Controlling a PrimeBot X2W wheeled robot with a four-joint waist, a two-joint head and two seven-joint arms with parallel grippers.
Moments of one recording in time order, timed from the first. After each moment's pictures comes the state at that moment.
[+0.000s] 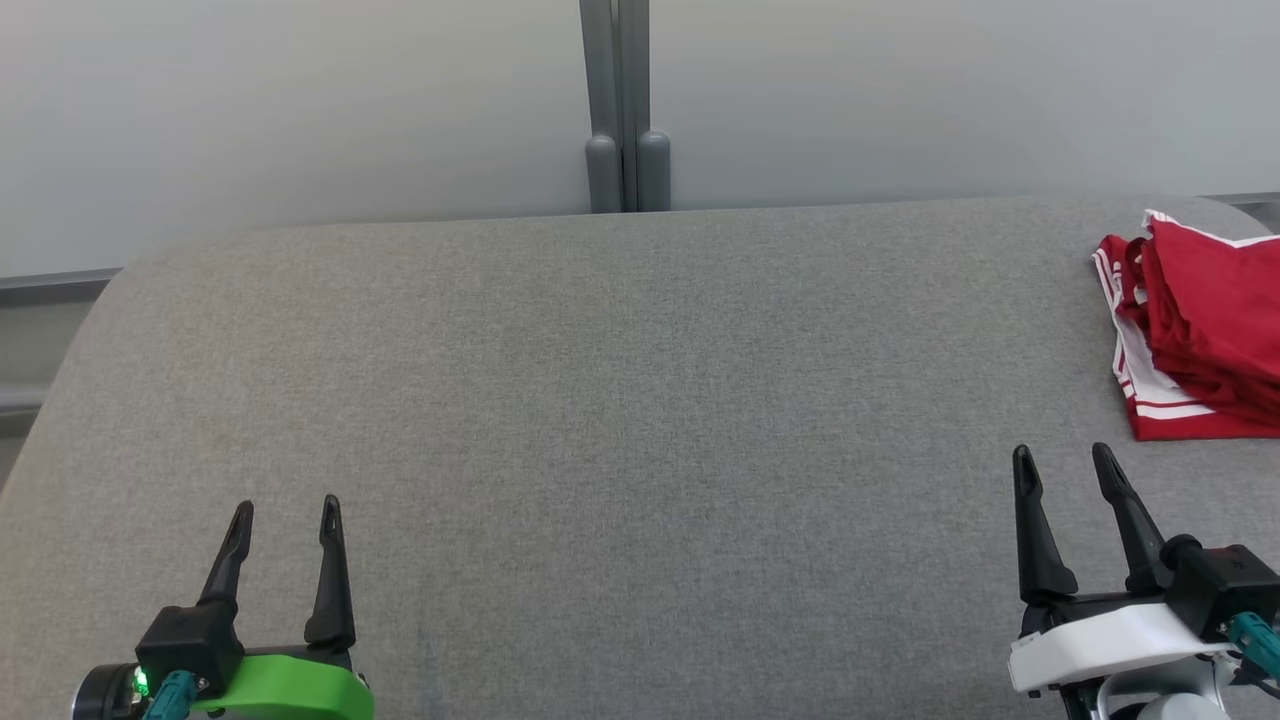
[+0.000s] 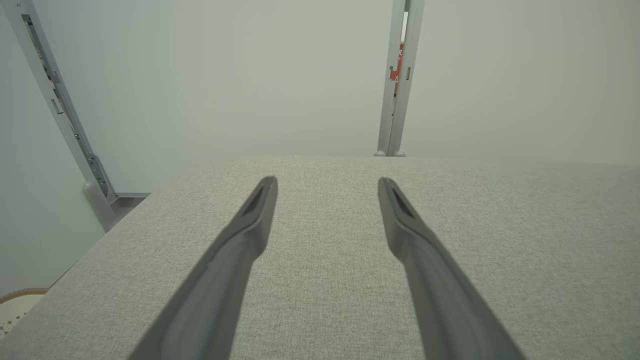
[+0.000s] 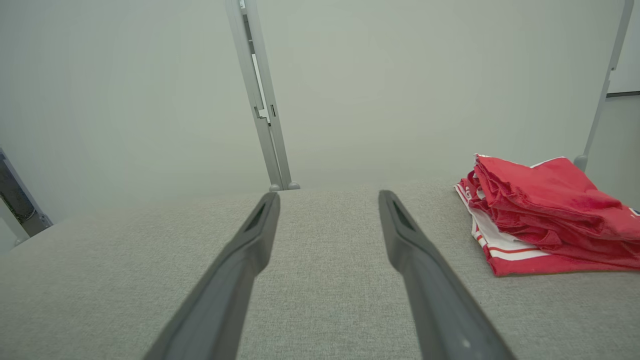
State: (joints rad) left arm 0.02 0.11 -0.01 0.20 -0.19 -0.06 -0.26; right arm 0.06 -0.09 -0.02 0.06 0.22 0.13 -0.26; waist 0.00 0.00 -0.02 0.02
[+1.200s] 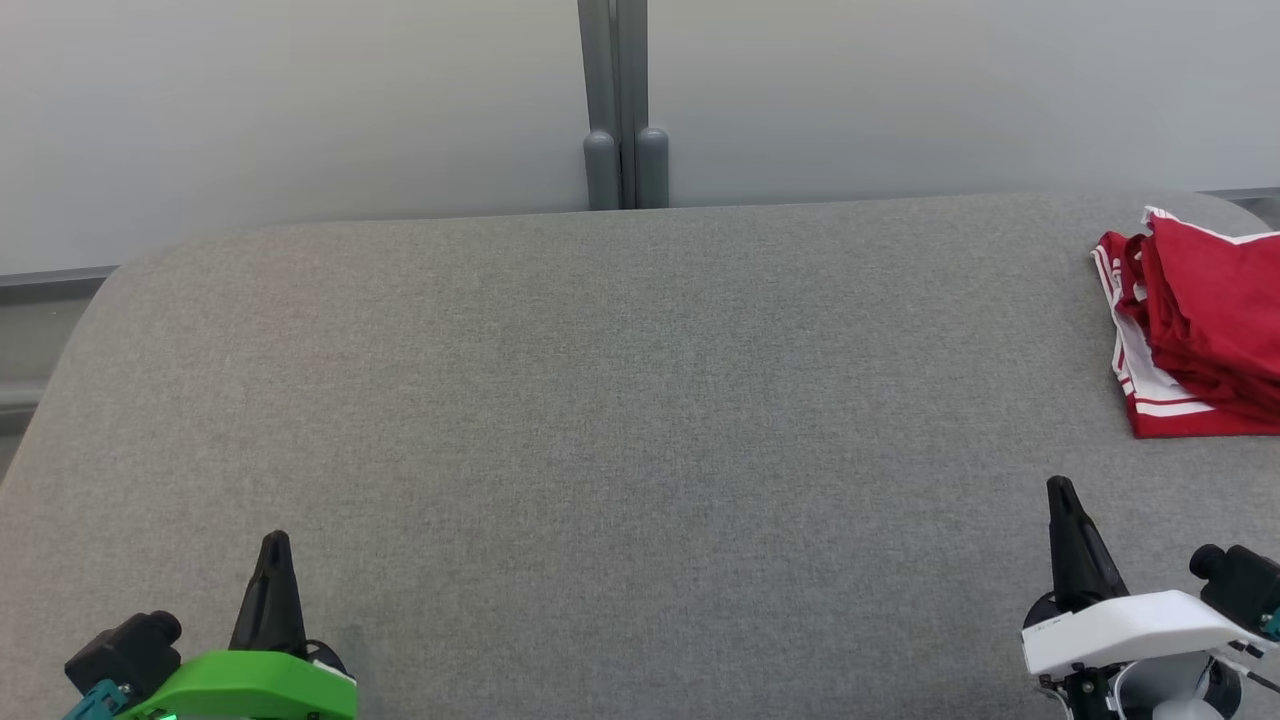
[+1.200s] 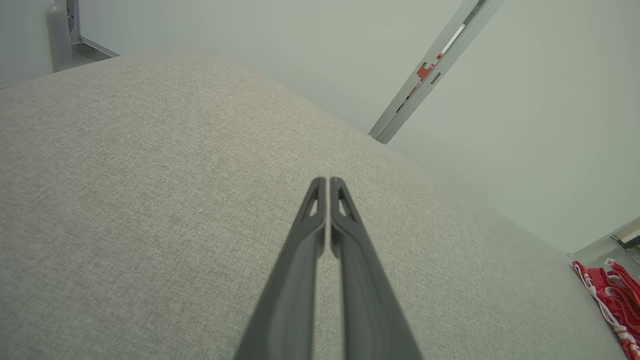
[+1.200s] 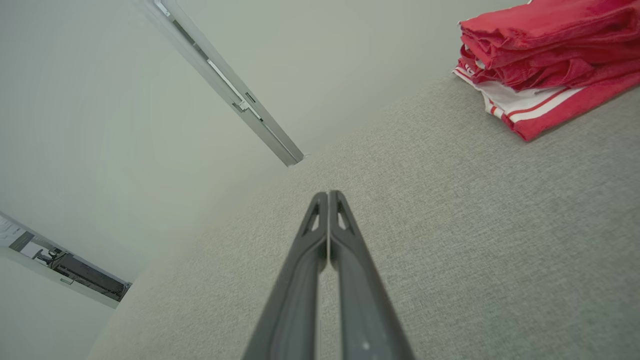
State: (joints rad) left arm 0.01 0.08 0.03 0.26 -0.64 -0.08 -0.14; right arm 0.04 -0.07 -0.03 0.15 0.67 0.13 -0.15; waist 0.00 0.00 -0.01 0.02
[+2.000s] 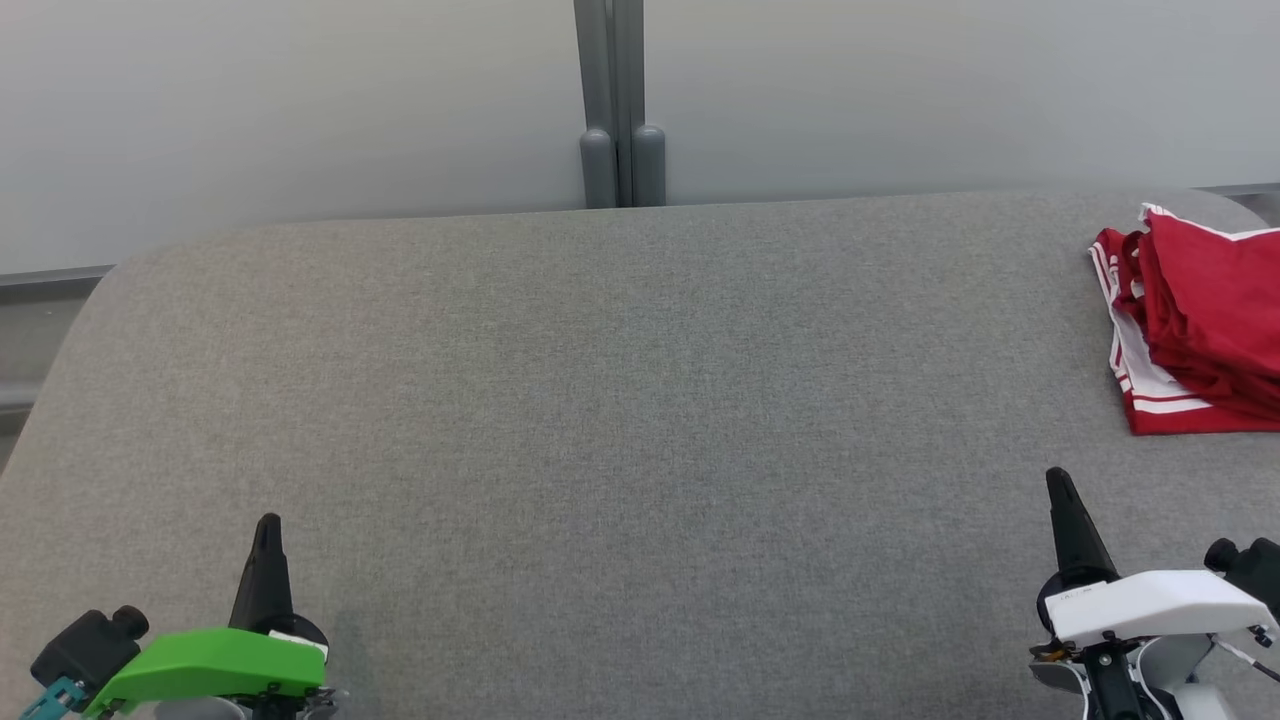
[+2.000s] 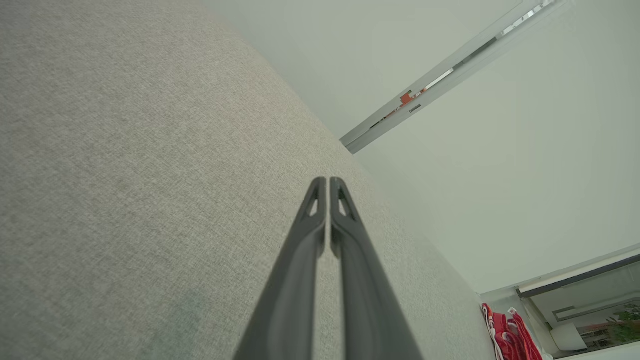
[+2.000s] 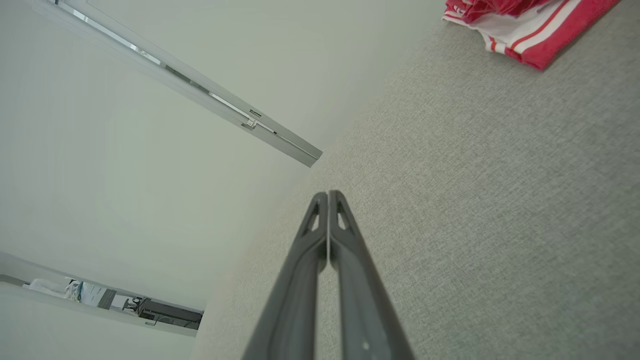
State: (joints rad) left arm -0.03 0.07 0.06 0.26 -0.95 -0.10 -0.05; right arm -0.01 -0.07 -0.05 0.18 0.98 0.13 -0.07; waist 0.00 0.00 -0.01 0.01
